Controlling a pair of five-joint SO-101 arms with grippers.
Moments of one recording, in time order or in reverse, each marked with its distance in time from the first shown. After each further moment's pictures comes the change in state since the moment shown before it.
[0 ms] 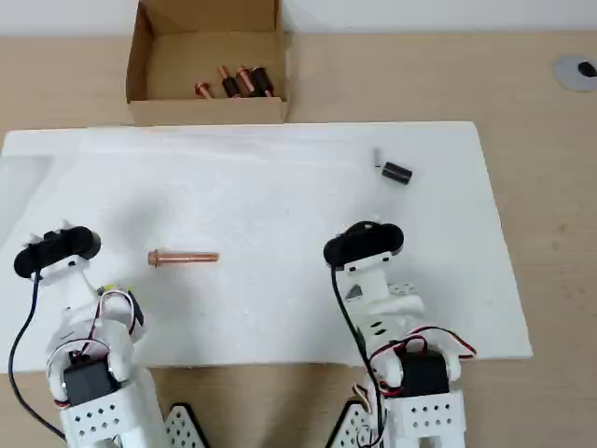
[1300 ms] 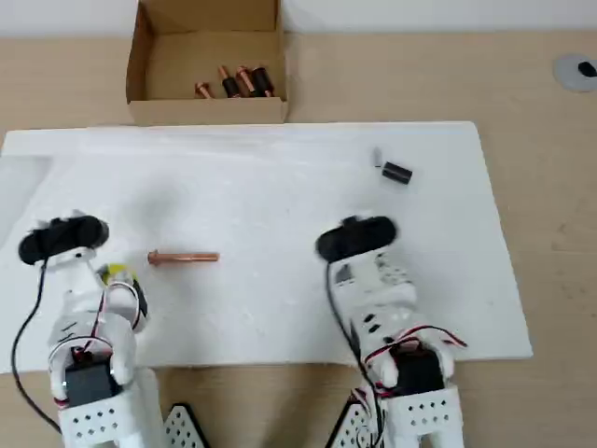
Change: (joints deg) left arm 4.6 2.0 -5.1 -5.6 0.2; right arm -2.3 -0.1 2.5 -12.5 -2.1
